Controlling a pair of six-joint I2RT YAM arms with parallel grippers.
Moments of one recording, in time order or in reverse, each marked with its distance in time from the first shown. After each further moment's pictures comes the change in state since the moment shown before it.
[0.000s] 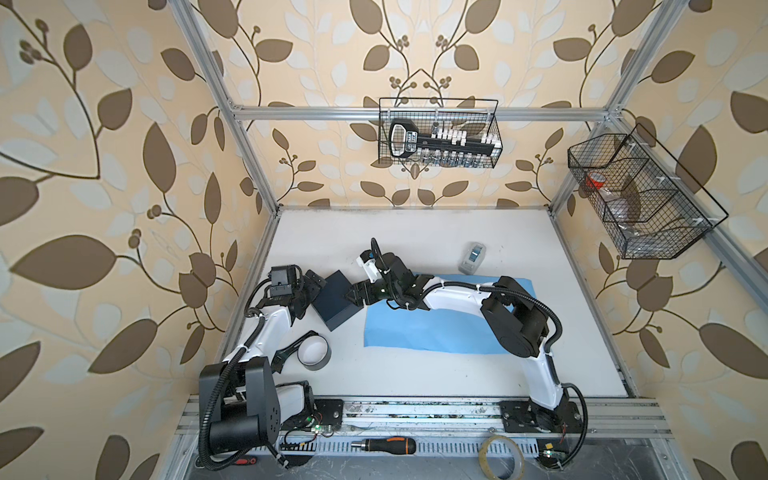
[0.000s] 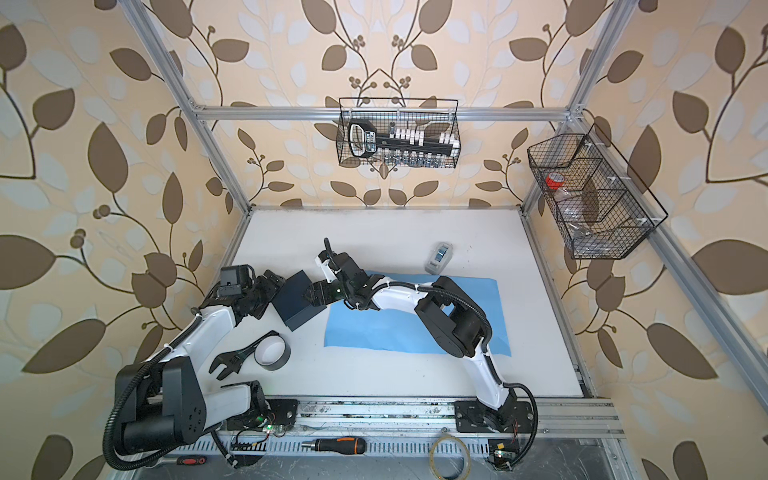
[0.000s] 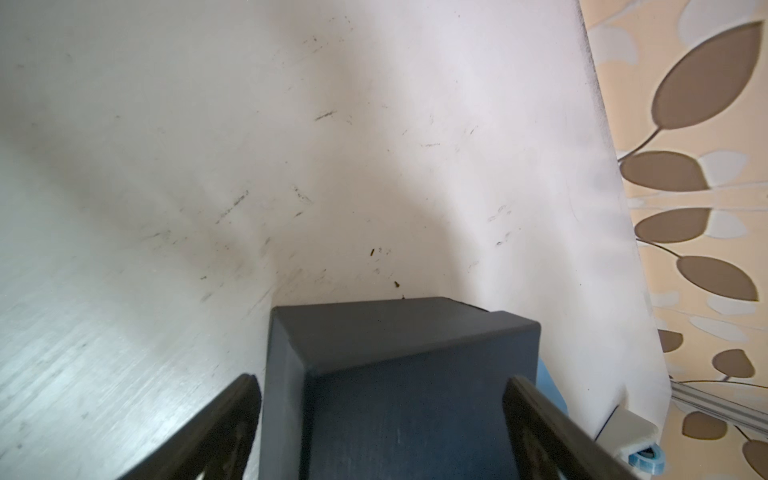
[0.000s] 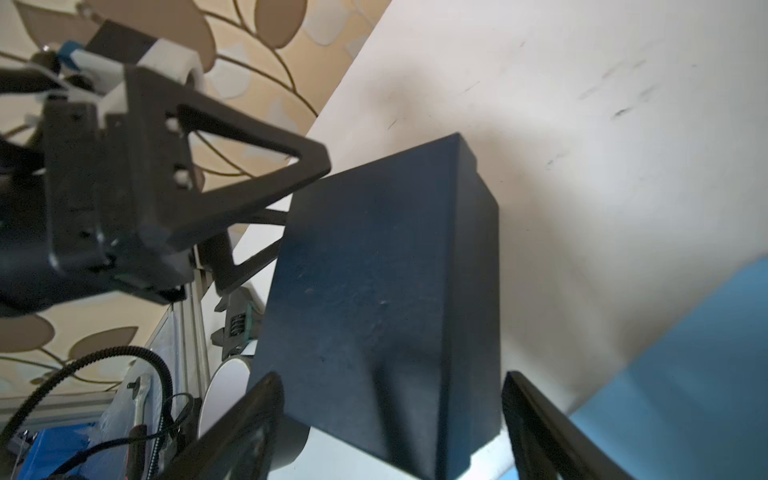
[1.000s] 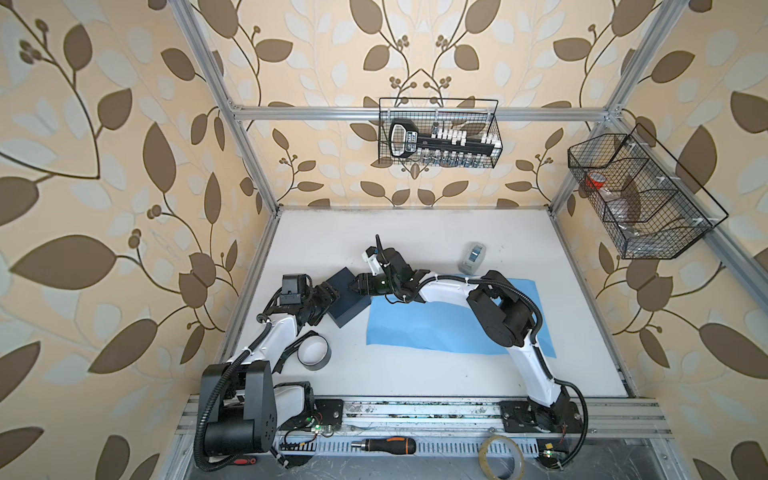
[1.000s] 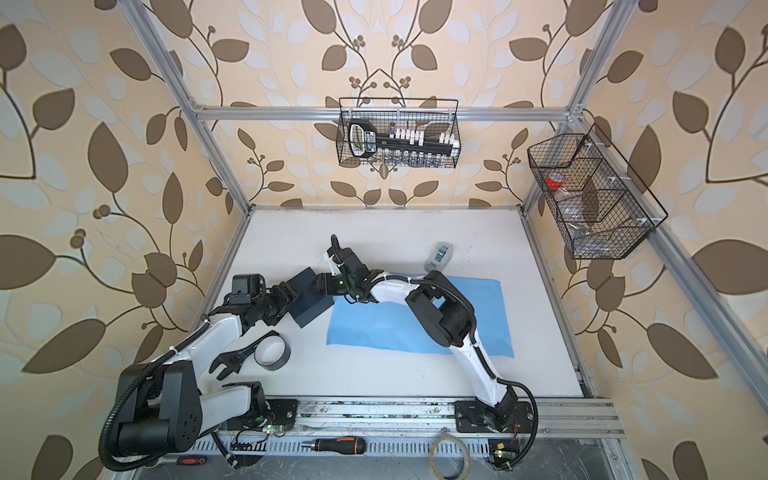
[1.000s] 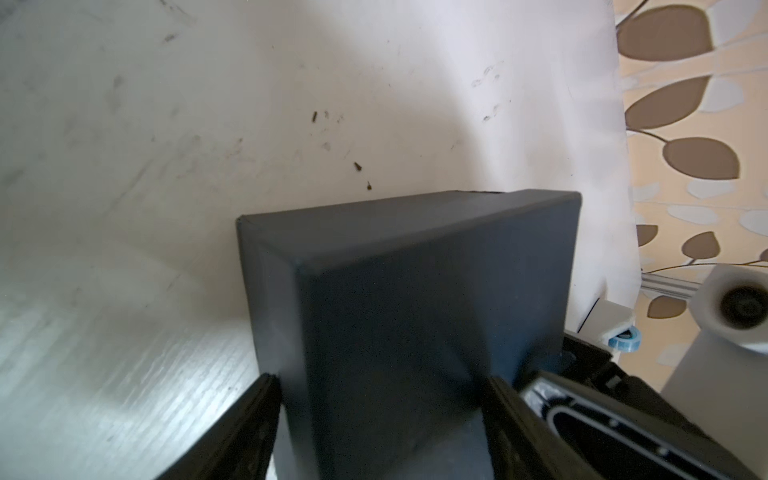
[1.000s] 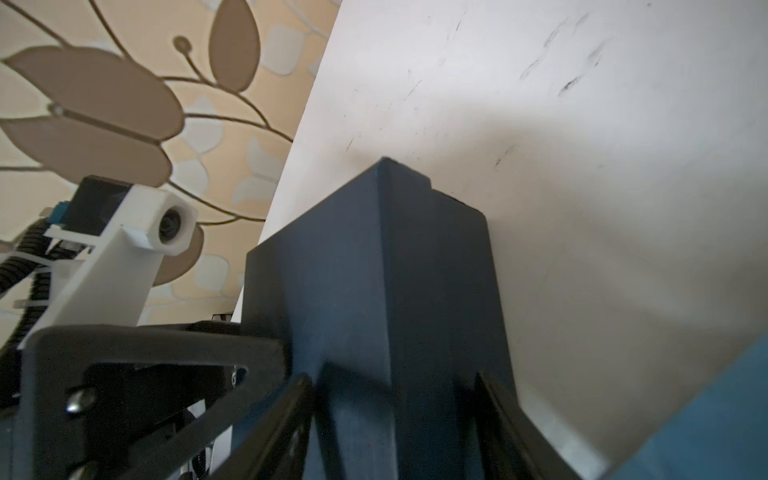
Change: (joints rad) left arm -0.100 -0.022 -0.080 0.027 0.168 0.013; right arm -0.048 0.119 0.086 0.041 -0.086 0.187
